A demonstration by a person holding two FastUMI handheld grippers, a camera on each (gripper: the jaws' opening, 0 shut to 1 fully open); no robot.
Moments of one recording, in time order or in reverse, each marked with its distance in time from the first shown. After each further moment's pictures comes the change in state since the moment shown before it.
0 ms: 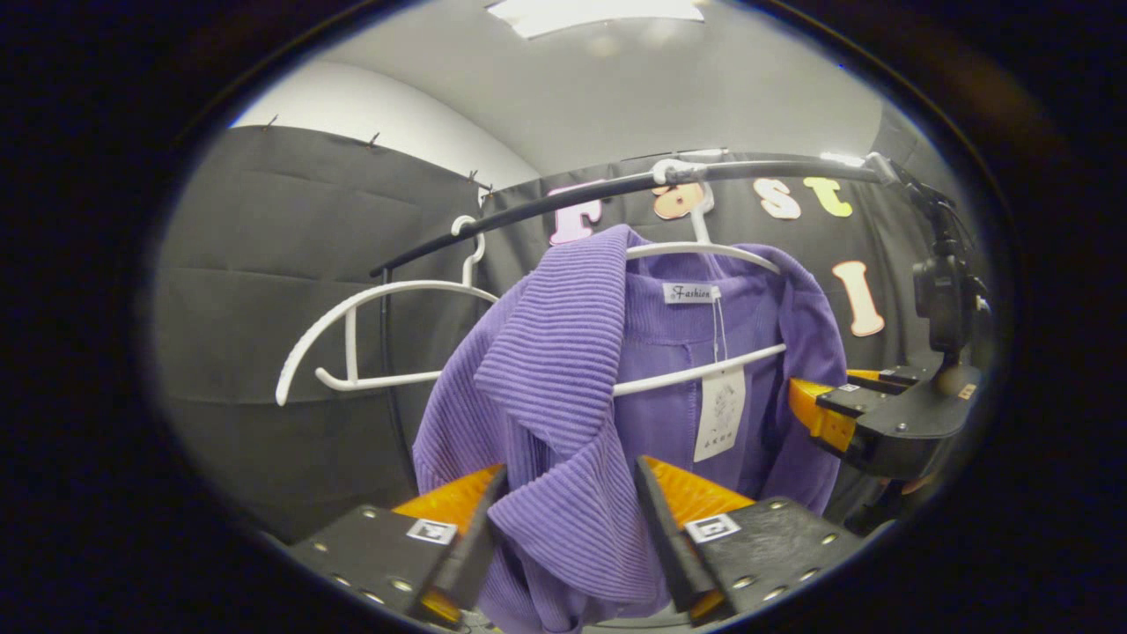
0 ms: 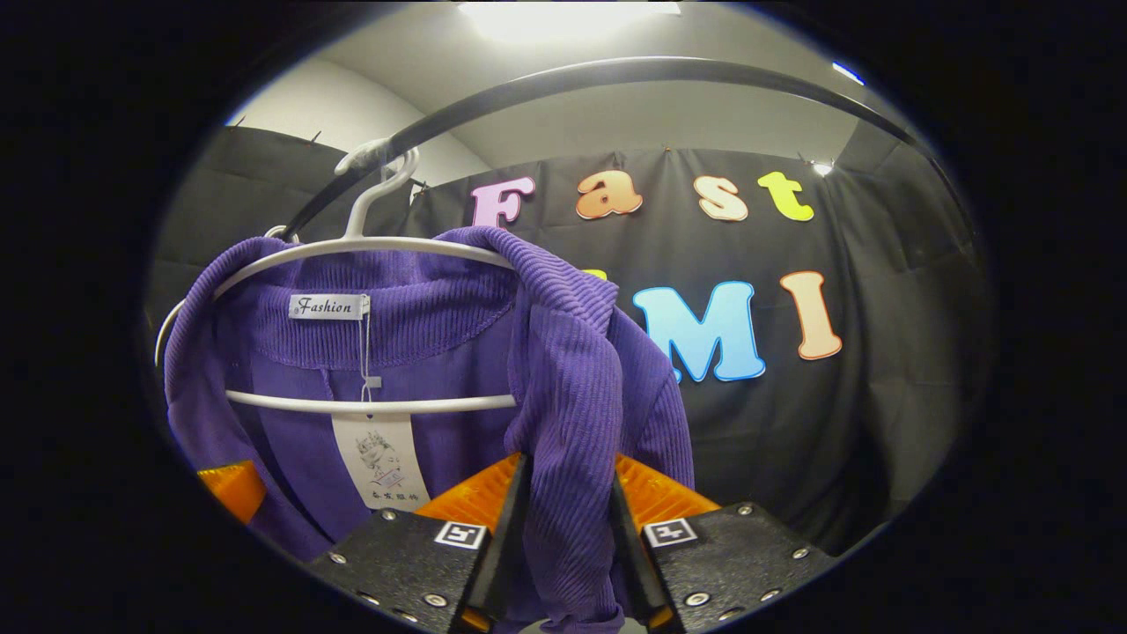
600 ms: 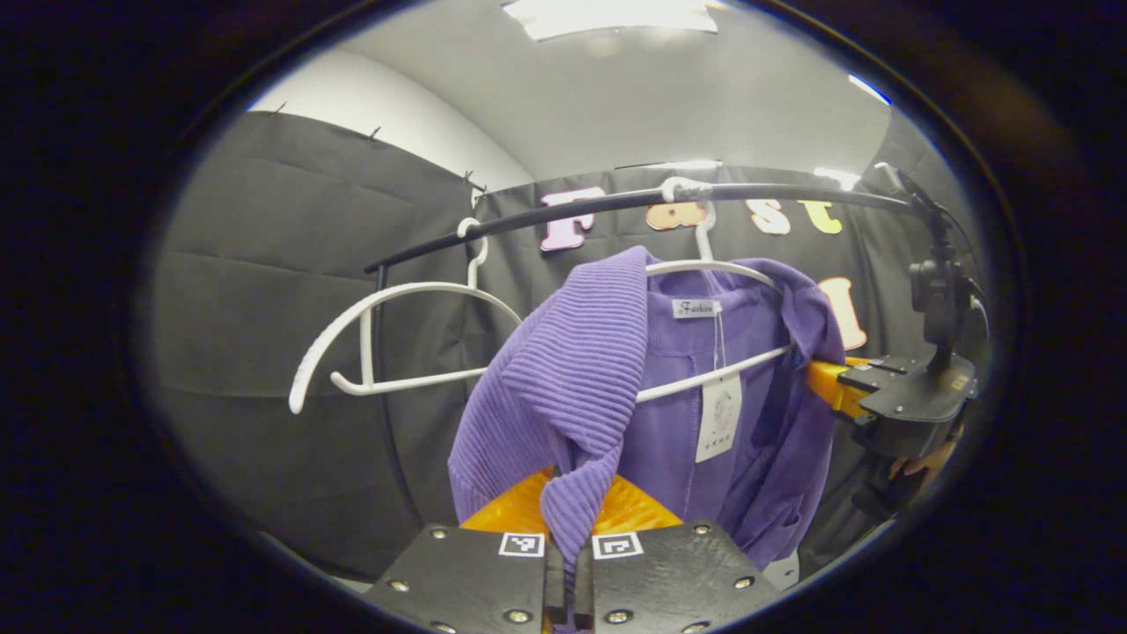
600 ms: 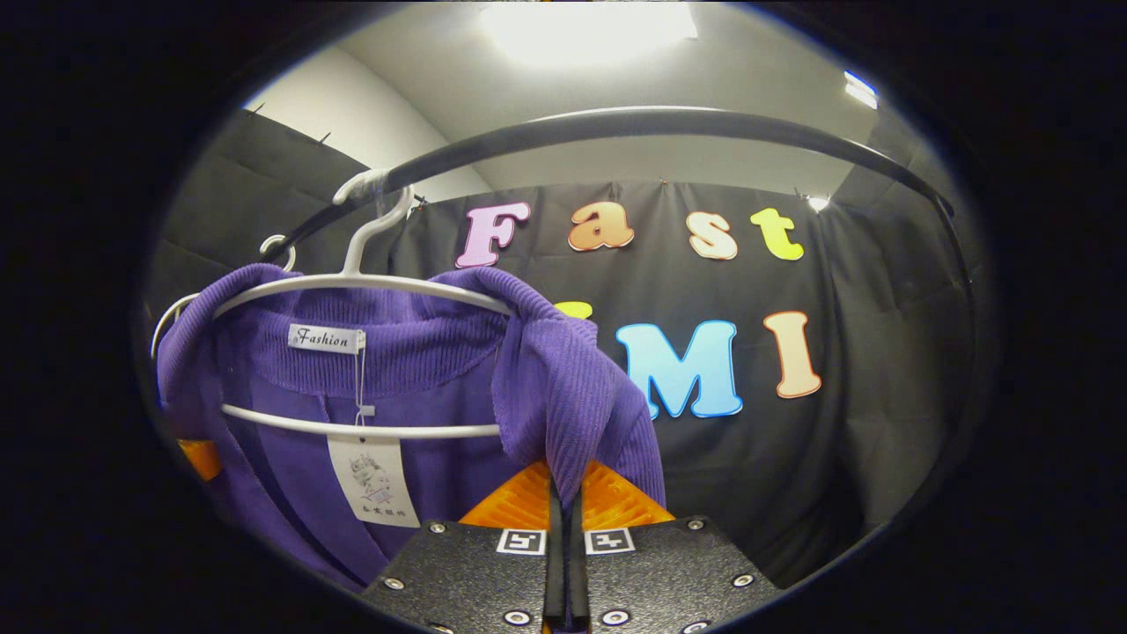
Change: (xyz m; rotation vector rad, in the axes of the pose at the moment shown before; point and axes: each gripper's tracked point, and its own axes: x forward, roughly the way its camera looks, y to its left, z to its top) left arm -0.005 0.004 0.006 -0.049 -0.012 -0.105; right arm -0.010 -0.025 0.043 -0.082 -0.128 -0.070
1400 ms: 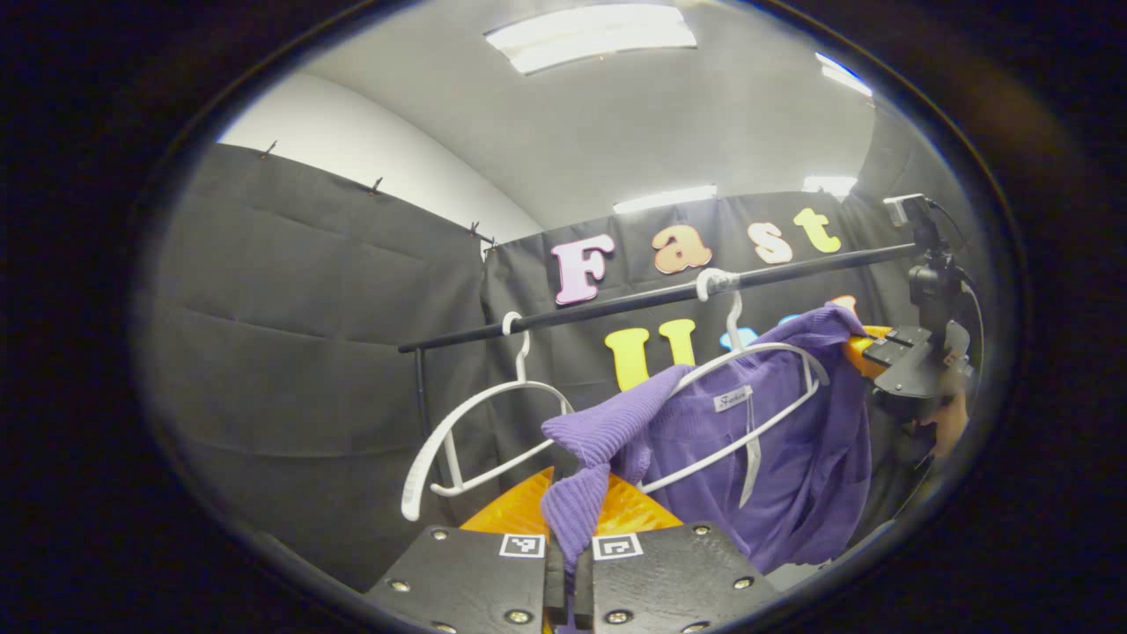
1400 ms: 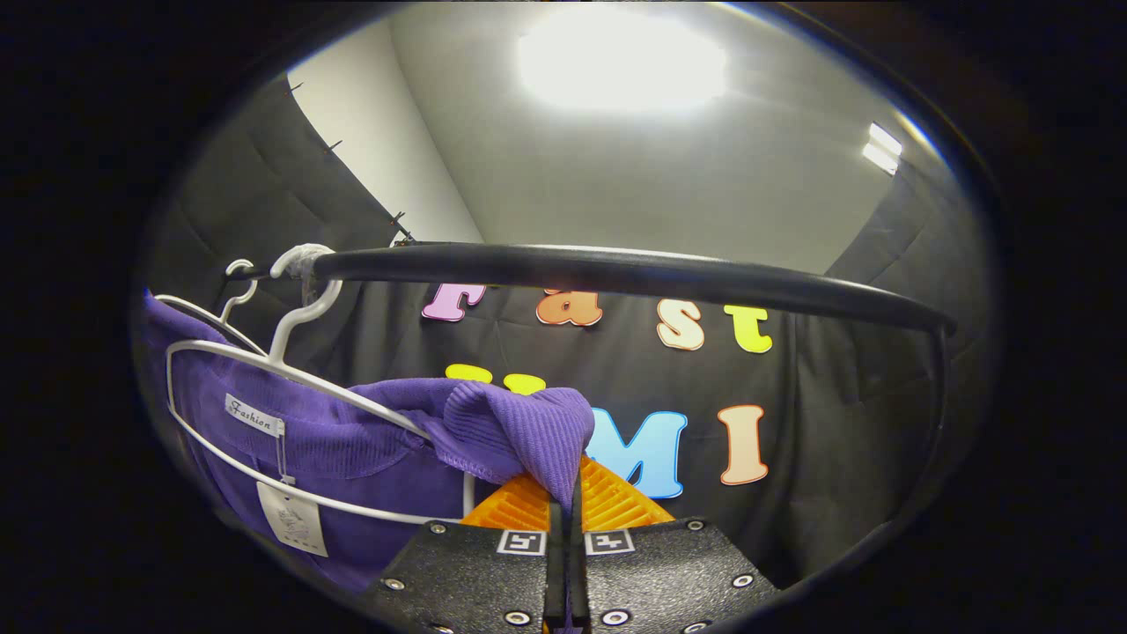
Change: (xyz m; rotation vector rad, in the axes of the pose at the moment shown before) left arm -0.018 0.061 0.092 0.105 -0.143 0.058; right arm 0.016 -0.065 0.082 -0.157 -0.206 -0.105
